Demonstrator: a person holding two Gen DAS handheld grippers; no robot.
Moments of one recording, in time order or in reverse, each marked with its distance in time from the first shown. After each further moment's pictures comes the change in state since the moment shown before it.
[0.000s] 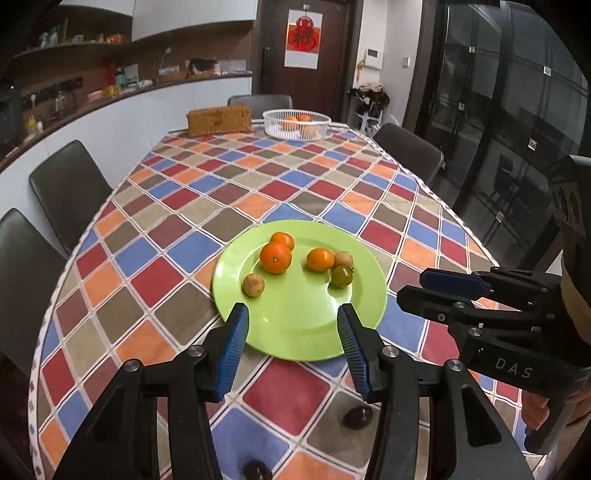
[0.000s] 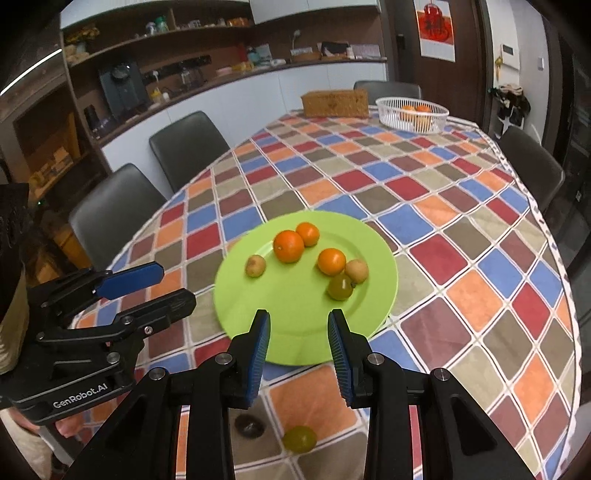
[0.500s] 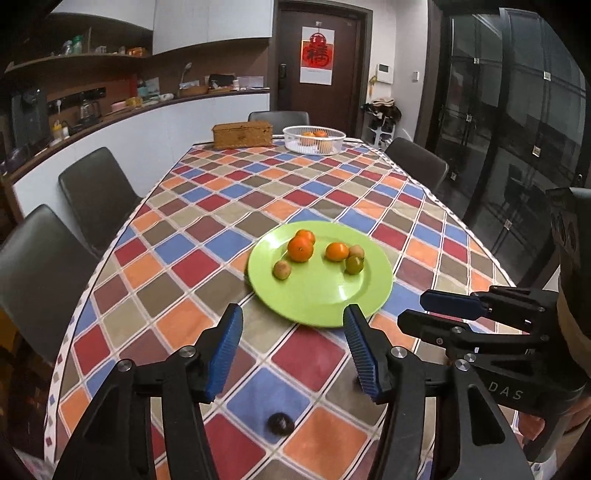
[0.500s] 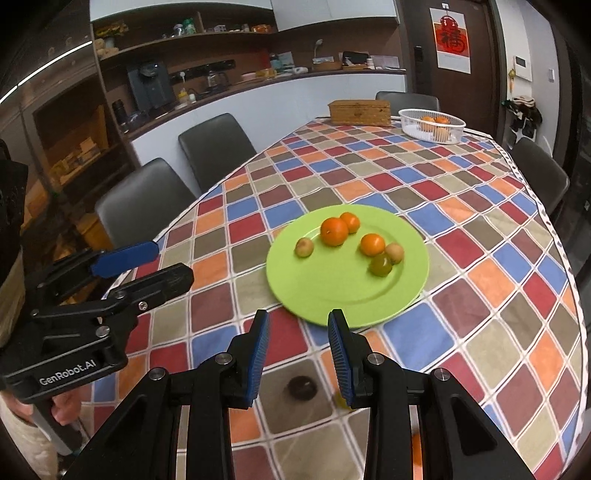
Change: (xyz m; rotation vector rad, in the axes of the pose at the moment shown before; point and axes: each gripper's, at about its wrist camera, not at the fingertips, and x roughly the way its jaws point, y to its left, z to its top) left arm -0.057 0.011 -0.039 -0.018 -0.053 0.072; right arm -0.031 0.045 -0.038 -0.042 -0.026 0.053
